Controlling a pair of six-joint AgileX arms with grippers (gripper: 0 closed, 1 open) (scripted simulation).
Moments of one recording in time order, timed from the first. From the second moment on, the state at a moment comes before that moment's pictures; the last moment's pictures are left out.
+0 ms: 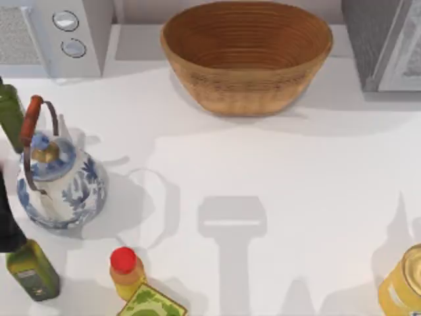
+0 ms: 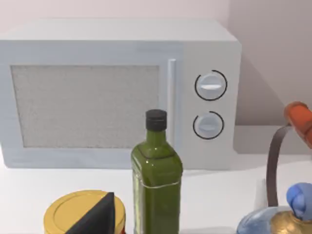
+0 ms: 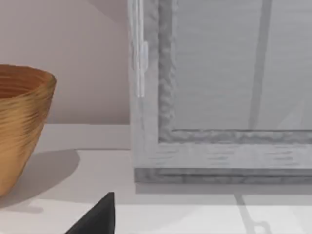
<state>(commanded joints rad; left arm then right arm) 0.00 0.00 0.00 0.00 0.00 0.00 0.00 0.00 0.00 0.00 0.00 0.00</state>
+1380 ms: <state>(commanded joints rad) 0.00 0.00 0.00 0.00 0.00 0.00 0.17 1.21 1.59 -0.38 0.18 0.01</state>
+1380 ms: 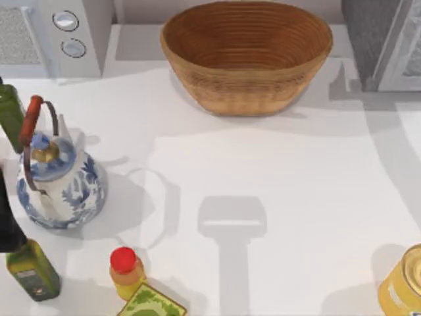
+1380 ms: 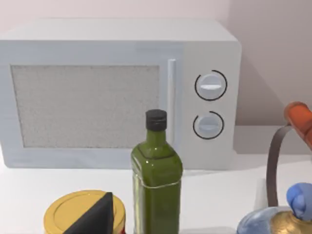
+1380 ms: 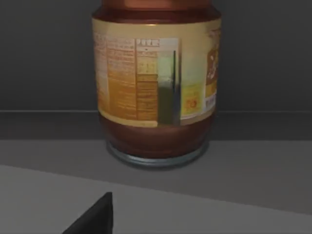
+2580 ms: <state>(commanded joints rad) 0.00 0.00 0.00 0.00 0.00 0.00 0.22 1.58 1.93 -0.35 0.24 0.01</state>
